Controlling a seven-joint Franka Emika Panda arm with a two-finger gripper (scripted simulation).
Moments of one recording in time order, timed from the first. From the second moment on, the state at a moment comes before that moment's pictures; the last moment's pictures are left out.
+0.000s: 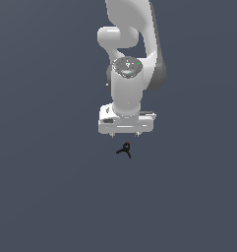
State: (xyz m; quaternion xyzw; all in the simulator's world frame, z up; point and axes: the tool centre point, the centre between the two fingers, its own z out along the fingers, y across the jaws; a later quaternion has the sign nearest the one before) arm 0.007 0.030 0.174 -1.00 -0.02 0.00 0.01
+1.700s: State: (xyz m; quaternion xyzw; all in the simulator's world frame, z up) arm -0.003 0.046 0.108 -0.99 0.10 0.00 0.01
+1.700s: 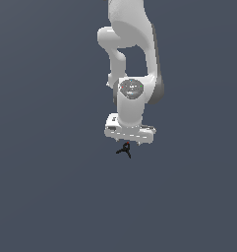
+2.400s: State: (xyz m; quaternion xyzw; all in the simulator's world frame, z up) arm -0.017 0.041 0.064 -0.98 0.18 0.00 0.00
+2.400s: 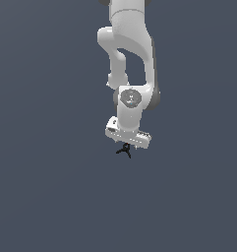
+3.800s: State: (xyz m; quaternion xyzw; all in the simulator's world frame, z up) arm -0.017 0.041 0.014 -0.98 0.18 0.00 0.00
